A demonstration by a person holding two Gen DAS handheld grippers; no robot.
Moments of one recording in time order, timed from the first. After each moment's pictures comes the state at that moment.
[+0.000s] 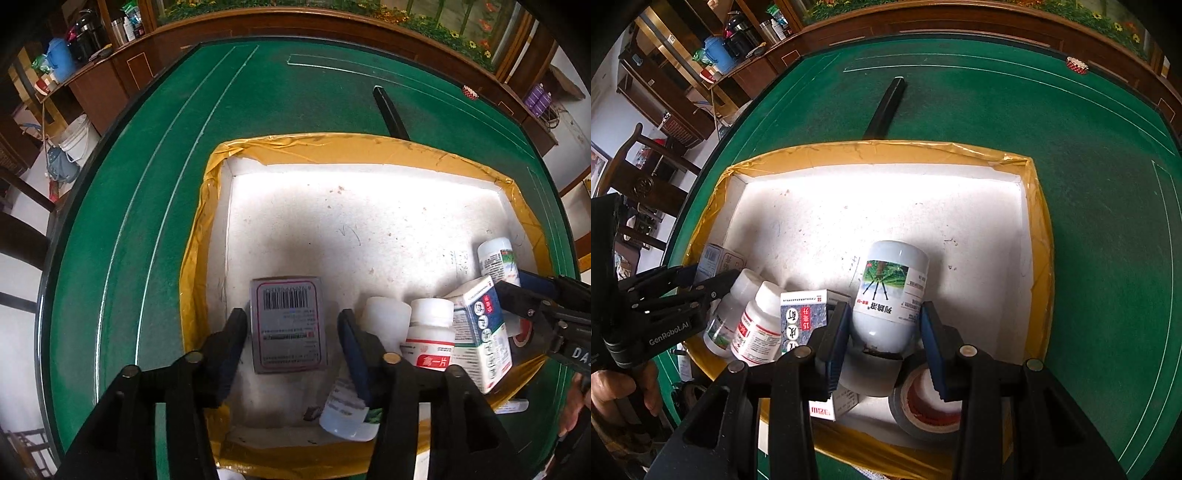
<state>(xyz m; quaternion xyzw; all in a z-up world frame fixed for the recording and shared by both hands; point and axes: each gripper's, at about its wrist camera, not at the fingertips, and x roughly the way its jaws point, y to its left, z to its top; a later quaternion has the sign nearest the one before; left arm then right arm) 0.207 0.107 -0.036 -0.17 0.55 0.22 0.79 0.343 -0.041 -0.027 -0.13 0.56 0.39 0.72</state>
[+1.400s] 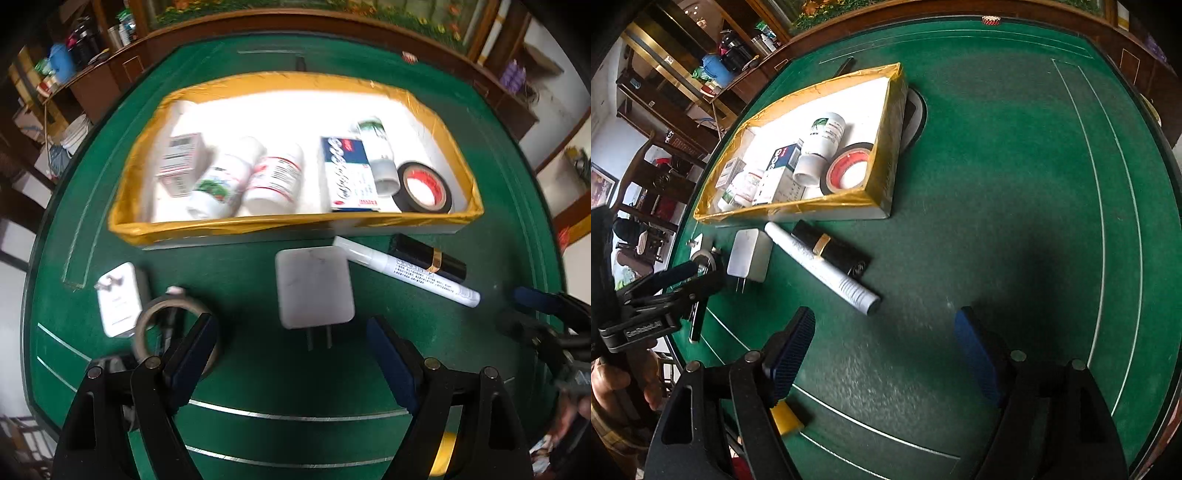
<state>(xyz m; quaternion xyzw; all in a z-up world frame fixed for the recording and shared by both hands) 0.143 -0.041 -0.026 -0.16 0.56 0.21 0.79 0.279 -0.212 -0.029 -0.08 0.58 0.39 0.71</state>
